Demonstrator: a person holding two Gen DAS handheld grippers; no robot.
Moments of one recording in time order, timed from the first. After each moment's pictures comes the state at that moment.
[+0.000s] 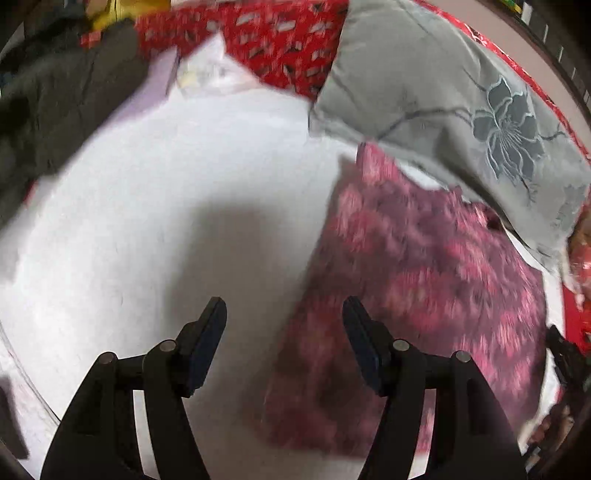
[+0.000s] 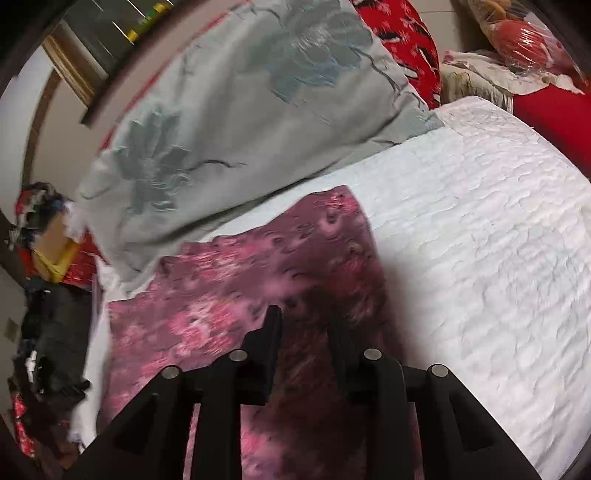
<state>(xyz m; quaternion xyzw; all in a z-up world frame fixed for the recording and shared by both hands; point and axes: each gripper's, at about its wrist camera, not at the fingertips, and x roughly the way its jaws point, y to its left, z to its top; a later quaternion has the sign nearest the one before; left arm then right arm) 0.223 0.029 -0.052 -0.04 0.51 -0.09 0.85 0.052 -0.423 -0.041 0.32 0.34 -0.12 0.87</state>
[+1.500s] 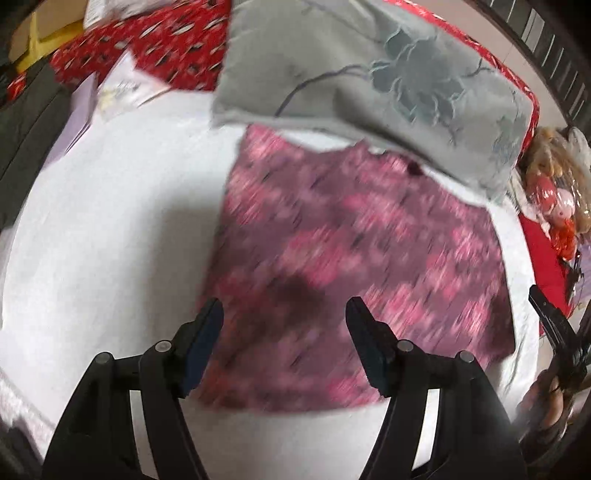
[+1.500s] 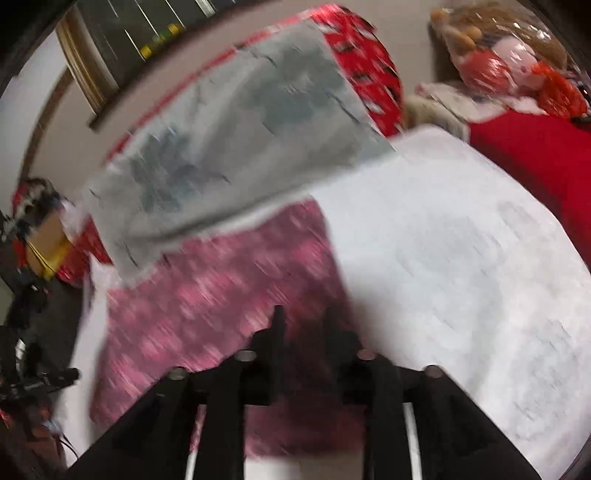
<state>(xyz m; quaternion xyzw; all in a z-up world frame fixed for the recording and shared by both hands) 0.201 -0.052 -0.006 0.03 0.51 -0.21 0.84 -0.017 -0.413 0.002 0.29 0.31 -0.17 0.89</state>
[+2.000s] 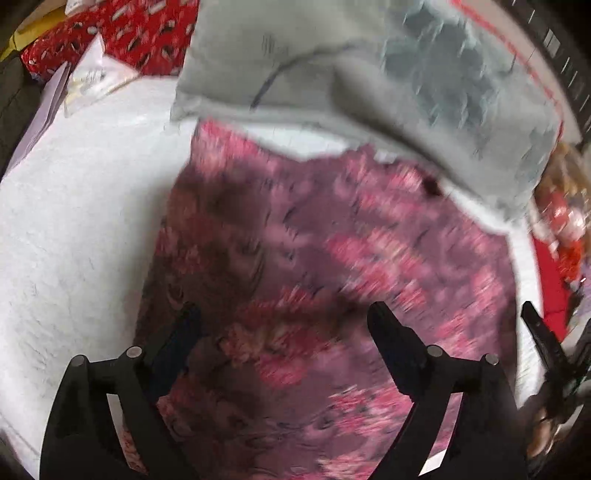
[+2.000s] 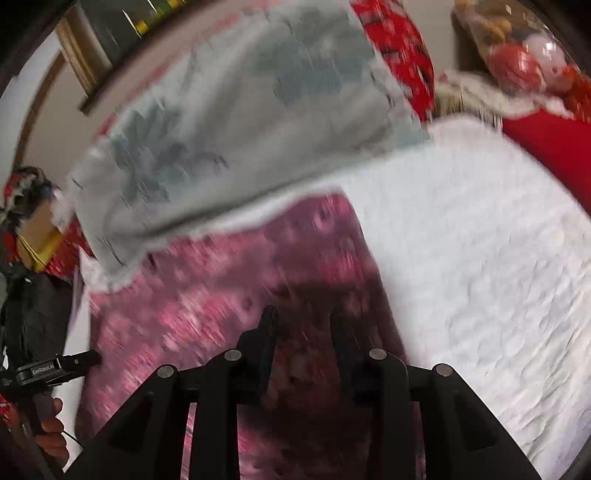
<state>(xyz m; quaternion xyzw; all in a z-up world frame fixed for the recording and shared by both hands) 0.259 -0.094 -0.038 0.00 0.52 -0.21 0.83 0.053 -0.413 -0.032 0.27 0.32 -0.16 0.89</state>
